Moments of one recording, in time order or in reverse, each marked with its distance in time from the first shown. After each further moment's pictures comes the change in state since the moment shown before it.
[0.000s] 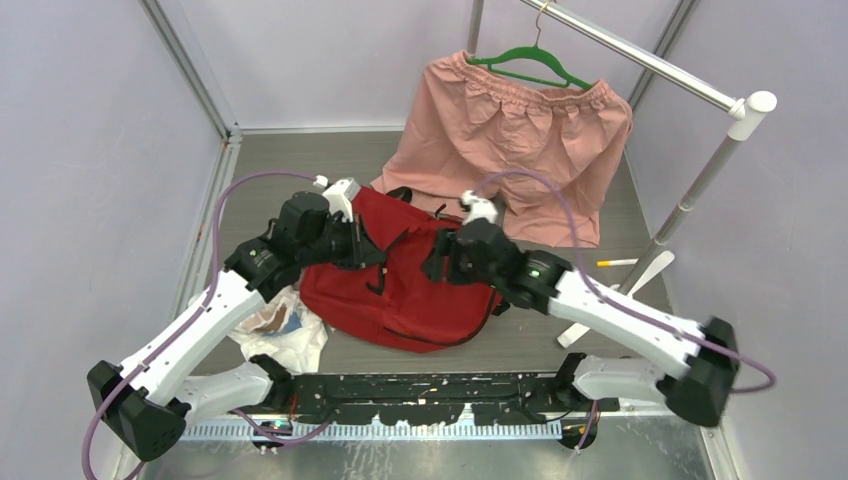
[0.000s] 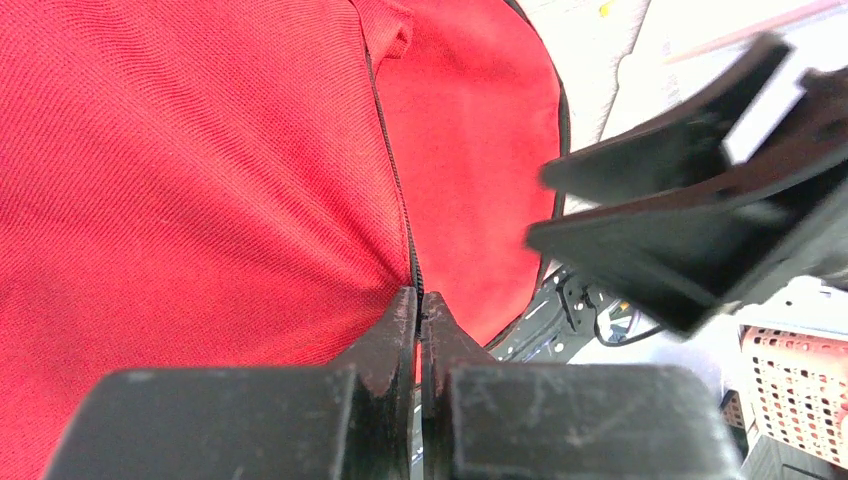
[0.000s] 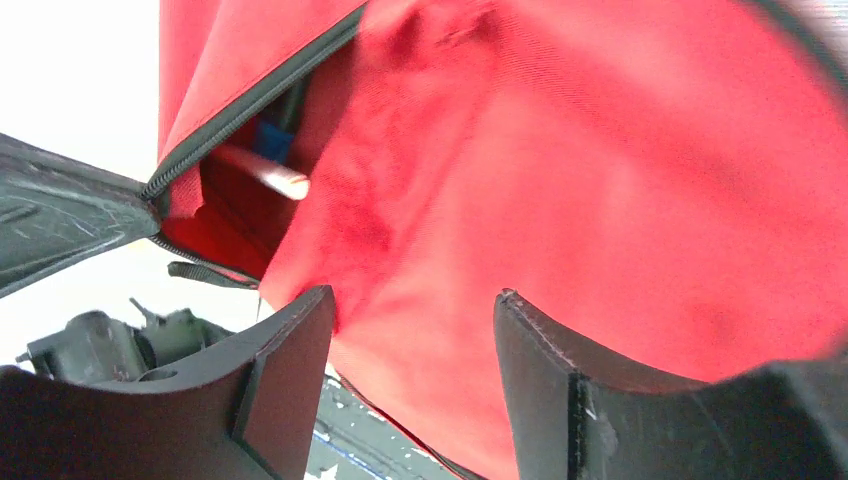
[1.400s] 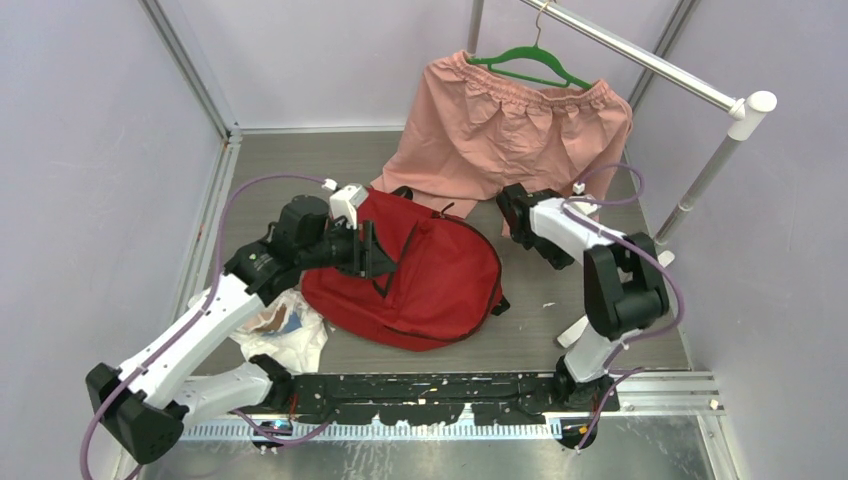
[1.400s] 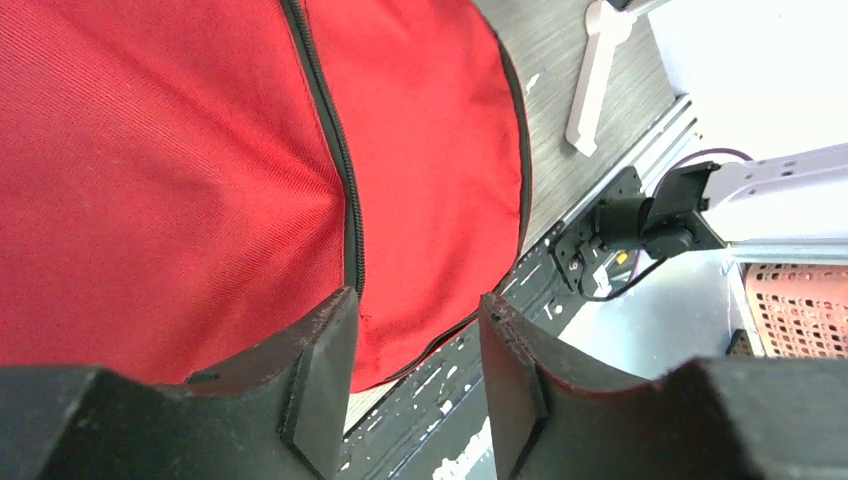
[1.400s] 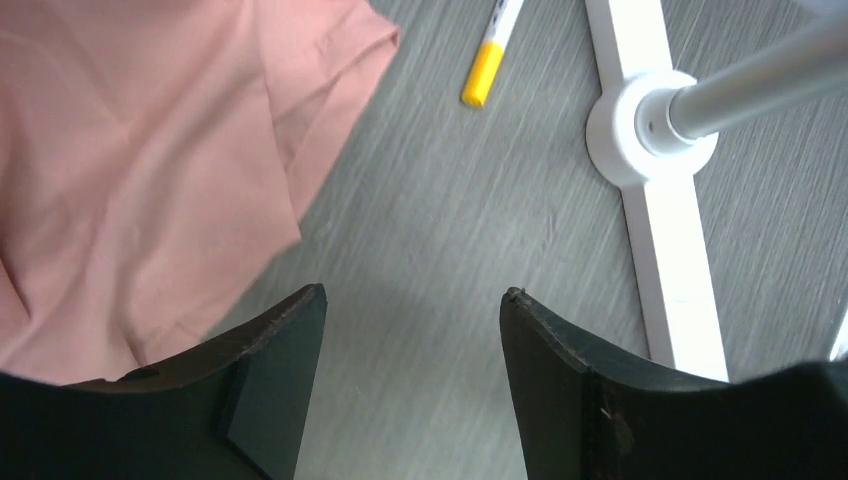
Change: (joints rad) left arm -0.005 0.002 -0.054 0.052 0.117 0.071; right arm -0.603 0.419 0.108 -0.576 0.732 0.620
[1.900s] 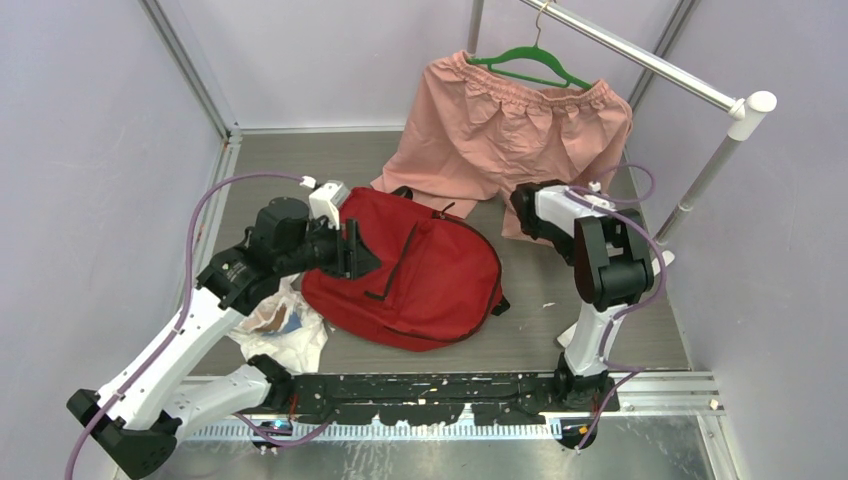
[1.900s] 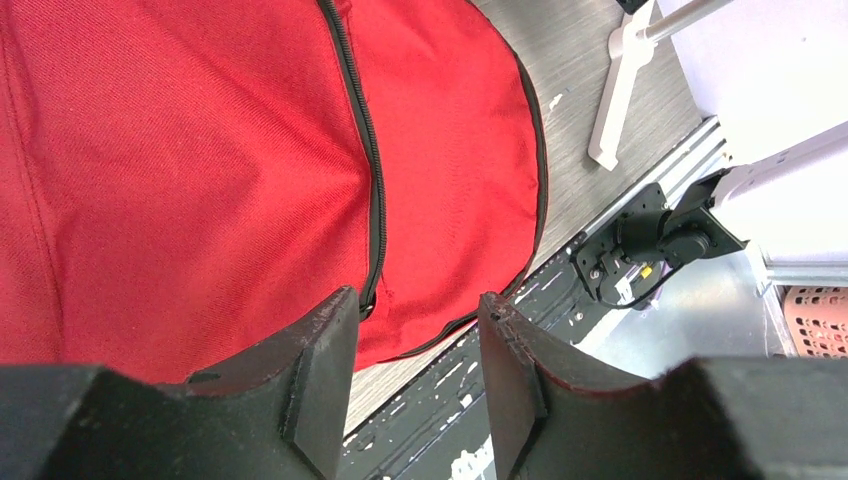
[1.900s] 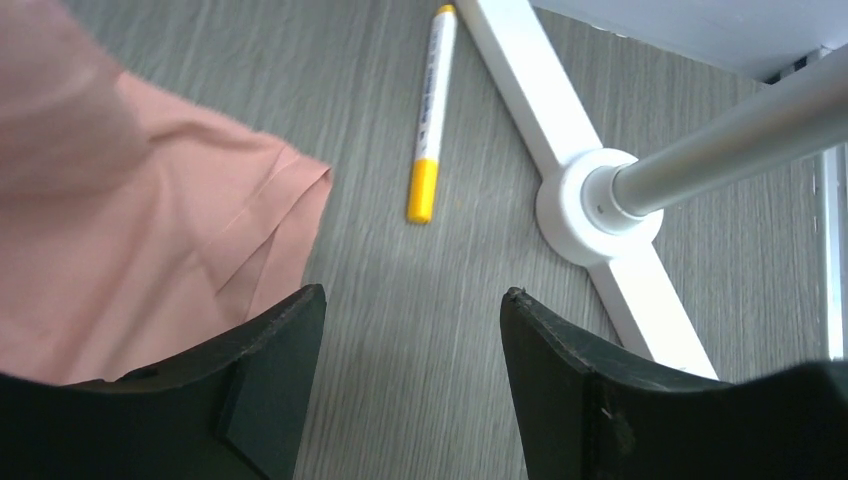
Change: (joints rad) left arm -0.001 -0.111 0.096 -0.158 -0.105 0.050; right arm -0.098 0.238 0.138 -0.150 0.204 0.235
